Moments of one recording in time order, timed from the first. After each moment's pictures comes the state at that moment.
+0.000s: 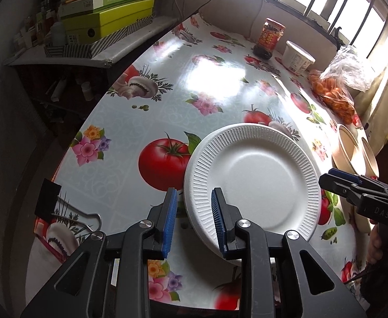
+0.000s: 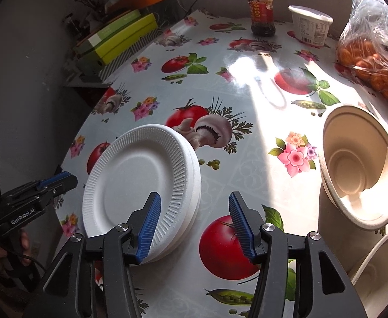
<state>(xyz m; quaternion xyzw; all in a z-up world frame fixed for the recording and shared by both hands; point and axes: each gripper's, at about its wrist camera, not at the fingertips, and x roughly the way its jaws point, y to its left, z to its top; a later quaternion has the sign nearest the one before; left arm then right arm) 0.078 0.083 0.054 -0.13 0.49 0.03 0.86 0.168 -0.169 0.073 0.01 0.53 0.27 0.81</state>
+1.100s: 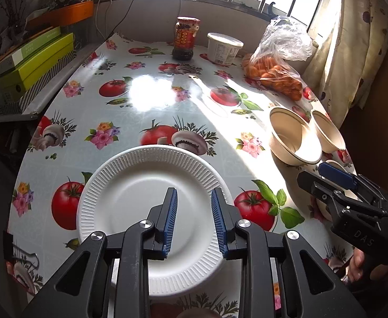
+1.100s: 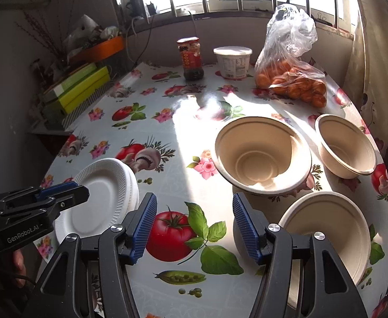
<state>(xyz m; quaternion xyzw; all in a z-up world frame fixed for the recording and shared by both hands) 0.110 -0.032 0.080 -0.05 0.46 -0.10 0.88 0.121 -0.242 0.103 0.04 0.42 0.13 0.90</state>
